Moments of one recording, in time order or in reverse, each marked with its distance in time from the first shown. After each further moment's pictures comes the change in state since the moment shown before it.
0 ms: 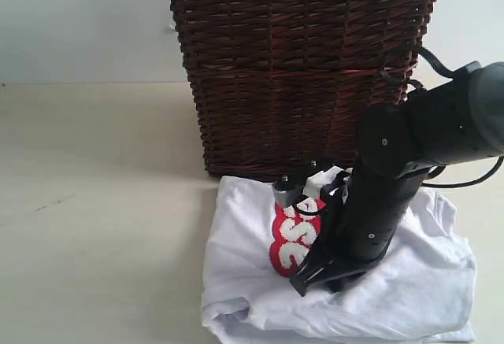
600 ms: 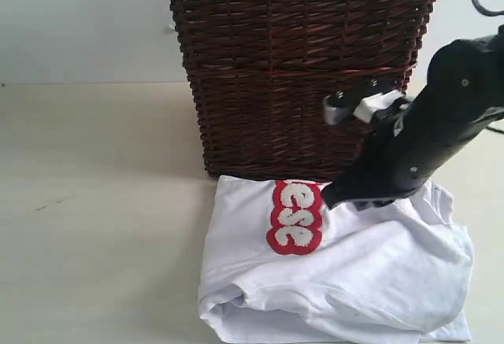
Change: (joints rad) left arm 0.000 0.000 0.000 0.000 0.000 0.000; right arm -0.146 -0.164 -0.016 -0.124 -0.090 0.127
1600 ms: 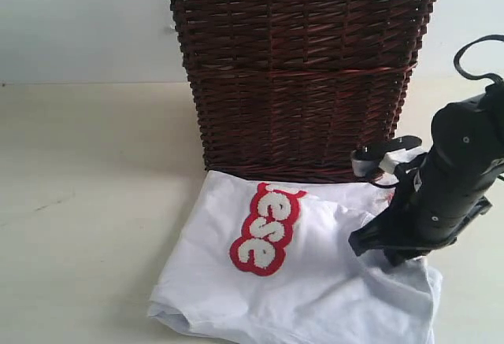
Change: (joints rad) left arm 0.000 0.000 0.000 0.000 0.000 0.000; right arm -0.043 0.059 0.128 -0.120 -0.002 0.213
